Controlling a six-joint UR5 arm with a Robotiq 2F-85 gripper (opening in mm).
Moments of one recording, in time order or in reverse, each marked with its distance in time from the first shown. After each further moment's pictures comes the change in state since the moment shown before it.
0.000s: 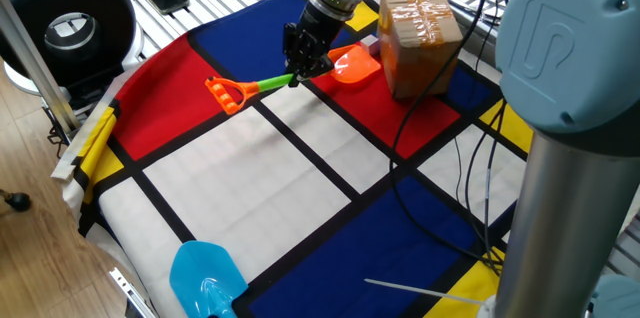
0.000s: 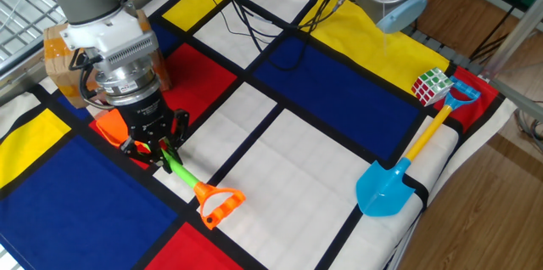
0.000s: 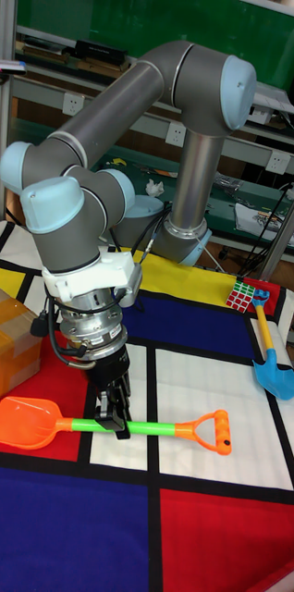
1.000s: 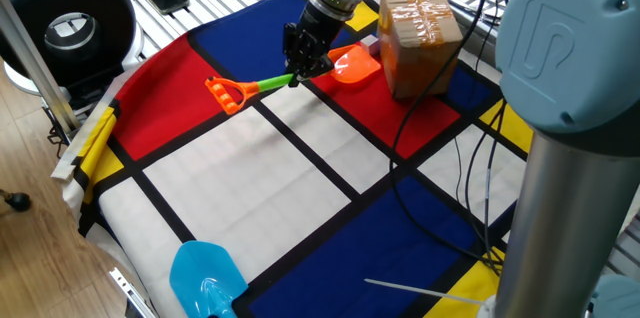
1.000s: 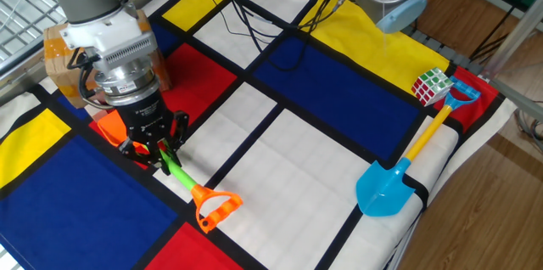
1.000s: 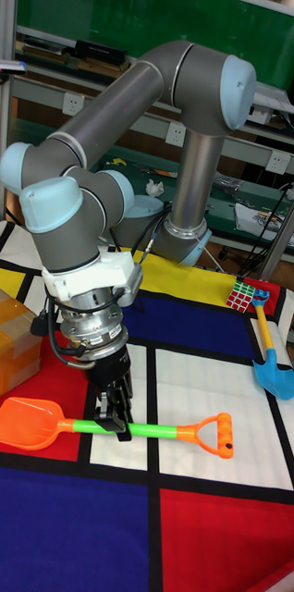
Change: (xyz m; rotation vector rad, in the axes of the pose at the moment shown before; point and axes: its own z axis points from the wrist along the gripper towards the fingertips) arm -0.006 -0.005 0.000 0.018 -0.024 0.031
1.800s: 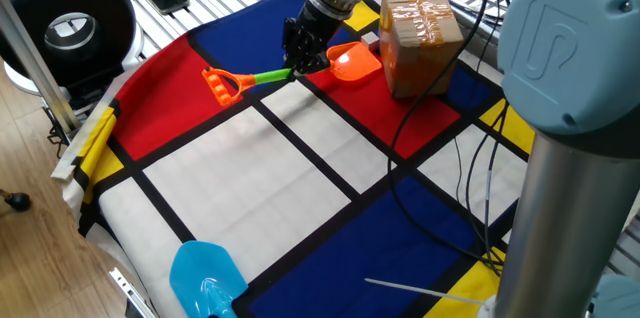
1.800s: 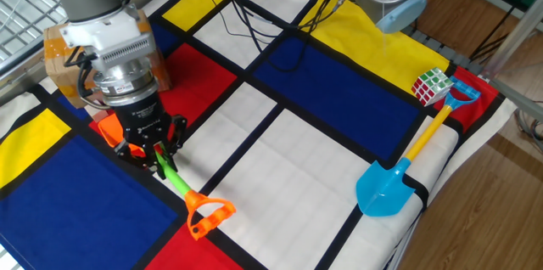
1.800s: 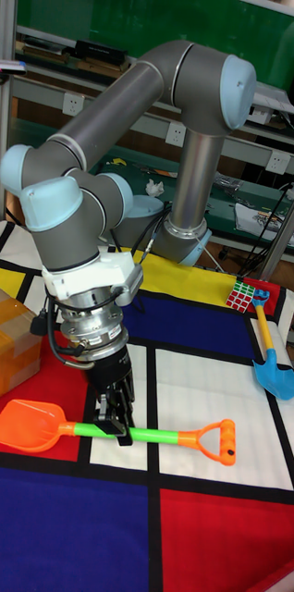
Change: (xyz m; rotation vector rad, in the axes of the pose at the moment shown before) arm -0.003 -0.013 0.000 0.048 -0.013 0.042
